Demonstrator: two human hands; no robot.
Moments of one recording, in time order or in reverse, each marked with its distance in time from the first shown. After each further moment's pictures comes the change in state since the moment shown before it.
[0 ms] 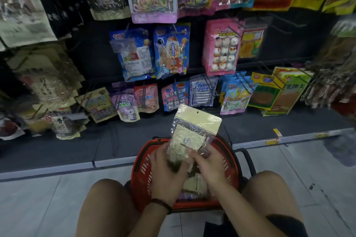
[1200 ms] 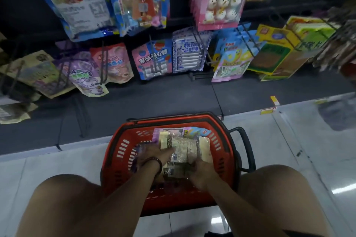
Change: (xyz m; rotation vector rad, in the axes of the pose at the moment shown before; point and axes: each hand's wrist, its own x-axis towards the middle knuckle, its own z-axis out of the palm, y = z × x) left_hand 0.119 -0.186 0.134 0.574 -0.494 -0.788; right_hand 0.089 0.133 -0.040 -0.988 -0.416 0.498
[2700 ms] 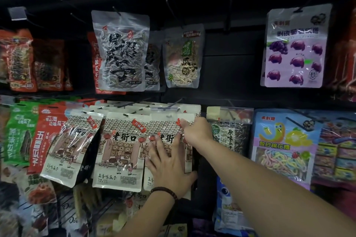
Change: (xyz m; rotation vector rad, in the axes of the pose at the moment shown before) left_hand -0.205 0.041 -0.615 -0.069 1.200 0.556; right_hand -0.273 -0.724 -0.228 0.333 0.696 -0.993
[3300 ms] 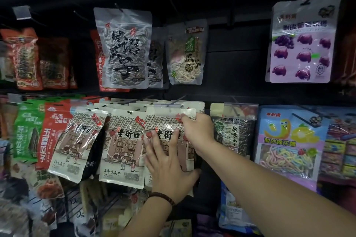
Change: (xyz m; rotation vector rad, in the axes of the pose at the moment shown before) left_hand -0.017 -0.008 -0.015 -0.109 0.136 0.023; right_hand -0.015 -0.008 0.016 0.287 0.065 -0.033
